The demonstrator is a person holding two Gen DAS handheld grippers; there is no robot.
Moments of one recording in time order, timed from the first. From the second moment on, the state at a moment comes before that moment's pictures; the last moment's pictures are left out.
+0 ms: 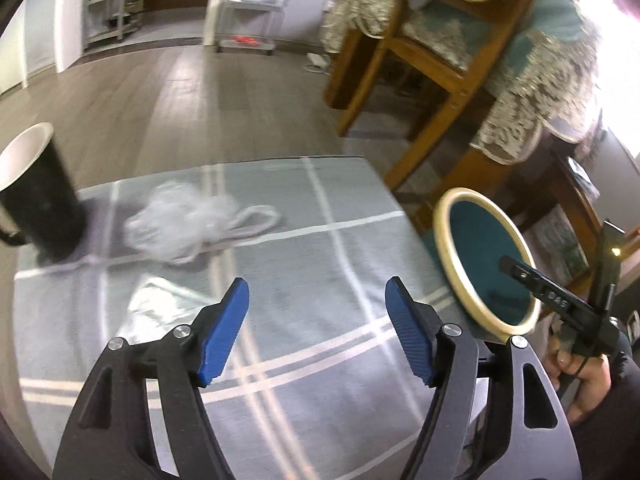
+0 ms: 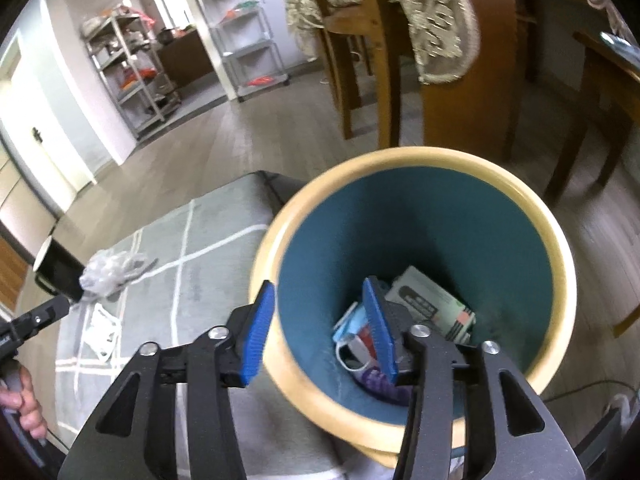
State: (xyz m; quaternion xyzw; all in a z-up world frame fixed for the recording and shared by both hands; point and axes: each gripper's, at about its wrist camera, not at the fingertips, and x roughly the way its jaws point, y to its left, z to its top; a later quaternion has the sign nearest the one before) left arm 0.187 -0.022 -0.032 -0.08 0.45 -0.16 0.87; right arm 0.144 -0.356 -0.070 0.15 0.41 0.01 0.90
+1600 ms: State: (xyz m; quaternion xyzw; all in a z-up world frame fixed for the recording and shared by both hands) left arm 0.270 0.048 -0.079 -0.04 0.48 -0.09 0.87; right arm 0.166 -0.168 -0.090 -0.02 0.45 0.26 0.85
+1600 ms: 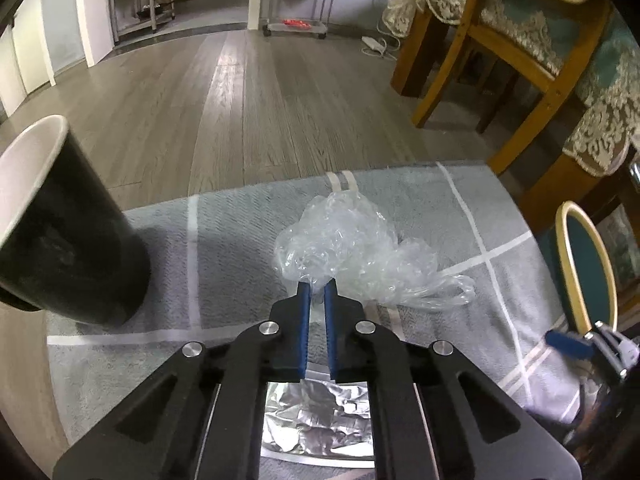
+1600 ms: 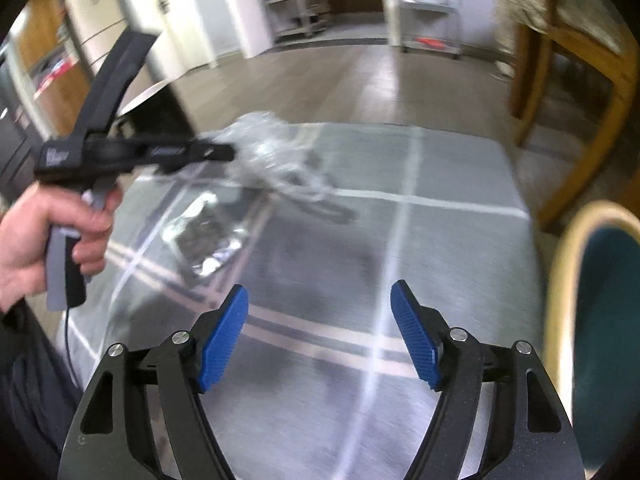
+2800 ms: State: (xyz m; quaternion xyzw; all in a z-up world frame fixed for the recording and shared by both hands) left arm 0.233 0.083 0.011 -0.07 0.36 -0.08 0.93; right arm 0.190 -0.055 -0.113 -0.19 0.45 0.40 0.78
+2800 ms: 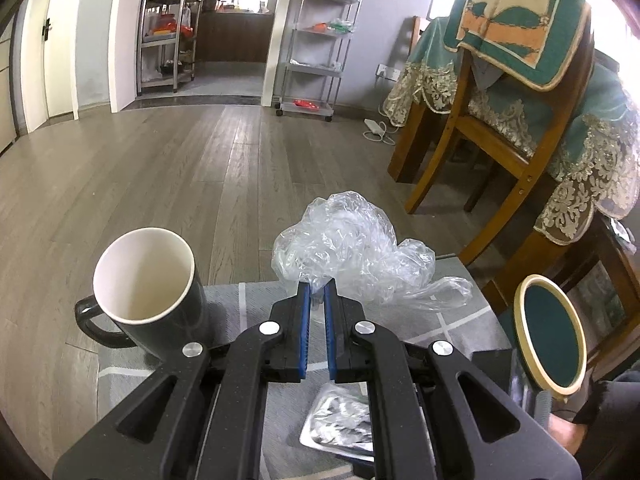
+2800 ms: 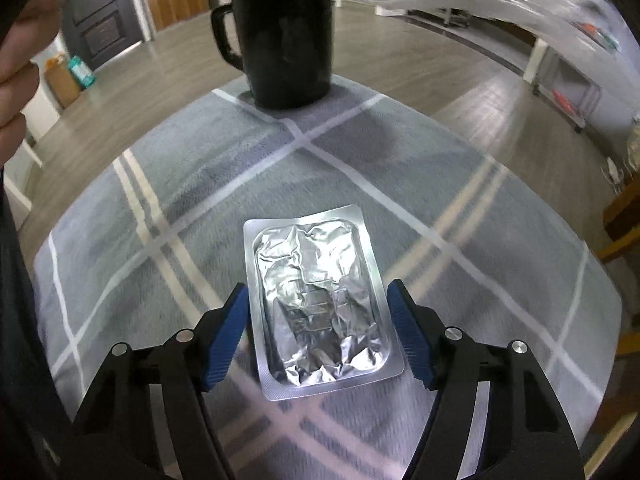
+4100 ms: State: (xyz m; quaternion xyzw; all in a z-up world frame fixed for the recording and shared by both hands) left arm 0.179 -0.126 -0.002 -0.04 0.41 -0.21 0.89; right arm 0.108 -0.350 -0.009 0.12 0.36 0.06 0.92
